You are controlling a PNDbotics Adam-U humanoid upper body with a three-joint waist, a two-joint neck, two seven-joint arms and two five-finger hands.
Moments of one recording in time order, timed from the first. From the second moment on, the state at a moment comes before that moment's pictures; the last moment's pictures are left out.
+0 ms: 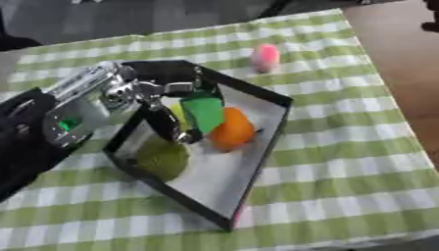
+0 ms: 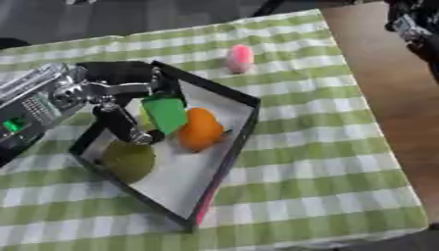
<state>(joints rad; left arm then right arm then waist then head) -1.03 0.53 -0.85 -1.44 -0.35 -0.05 -0.51 -0.31 -0.79 -0.05 -1.62 -0.29 -0.09 0.07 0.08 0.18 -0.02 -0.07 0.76</state>
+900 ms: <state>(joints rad) -1.02 0.55 -0.81 -1.47 -0.42 -0.07 -0.56 -0.31 -0.79 -0.05 -1.62 -0.29 -0.09 0.08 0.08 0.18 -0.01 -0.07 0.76</state>
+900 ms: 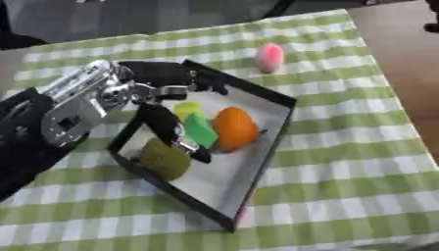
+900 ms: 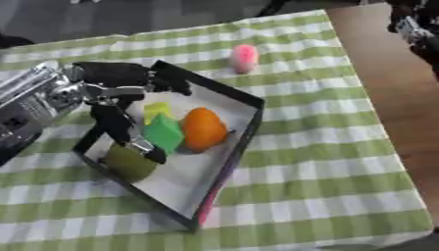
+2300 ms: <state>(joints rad) -0.22 0.42 0.03 -1.97 0.26 -0.07 0.31 -0.28 -0.75 -0.12 -1.69 -0.33 -0.11 0.00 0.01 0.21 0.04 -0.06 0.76</state>
